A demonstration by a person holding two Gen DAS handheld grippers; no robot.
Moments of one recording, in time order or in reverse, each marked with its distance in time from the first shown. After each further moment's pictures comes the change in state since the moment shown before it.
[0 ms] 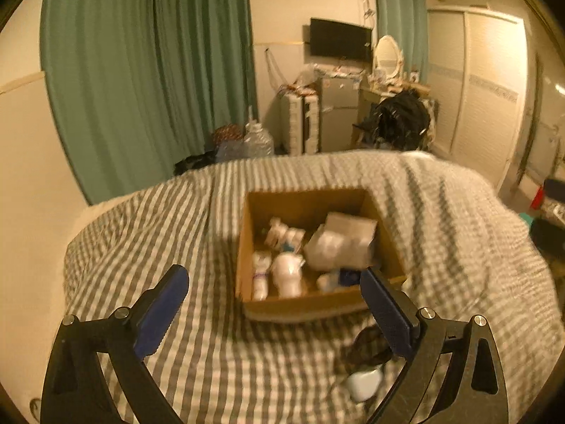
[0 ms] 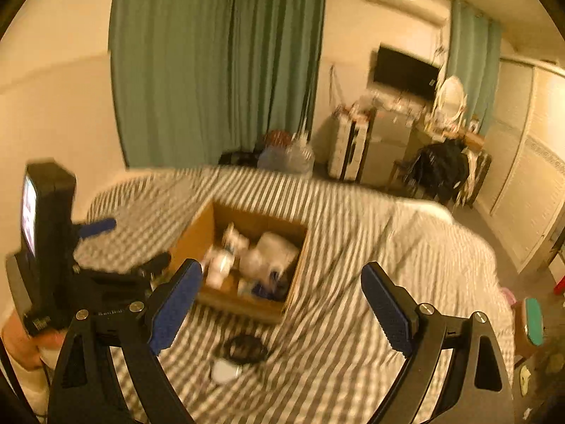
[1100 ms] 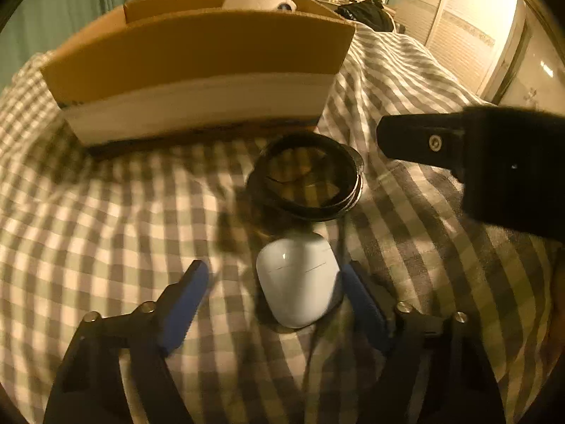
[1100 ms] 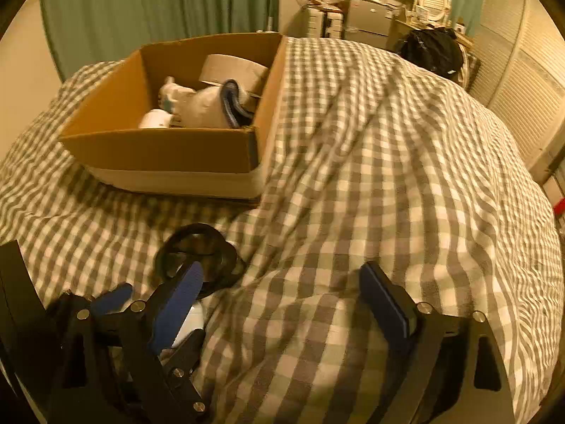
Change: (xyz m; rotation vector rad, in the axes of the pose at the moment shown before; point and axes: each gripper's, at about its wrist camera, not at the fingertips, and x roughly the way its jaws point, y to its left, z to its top) left arm 0.111 -0.101 -0.160 0.031 0.348 -0.248; right arm 0.153 -0.024 -0.131 0.162 0.350 -0.091
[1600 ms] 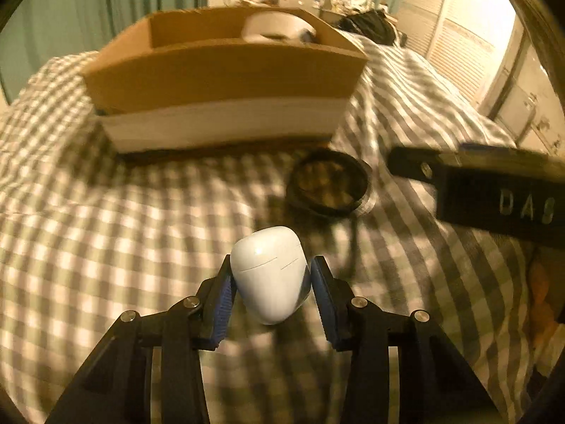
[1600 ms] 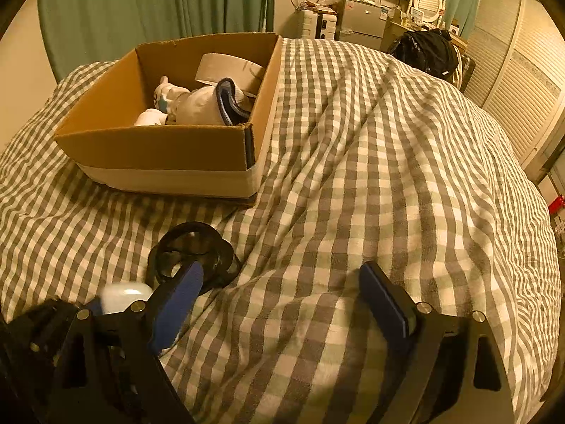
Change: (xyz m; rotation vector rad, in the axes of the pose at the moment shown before) left arm -0.030 0.020 -0.011 -0.012 -0.057 0.041; right arm 0.000 0.002 -0.002 0.001 -0.014 -0.015
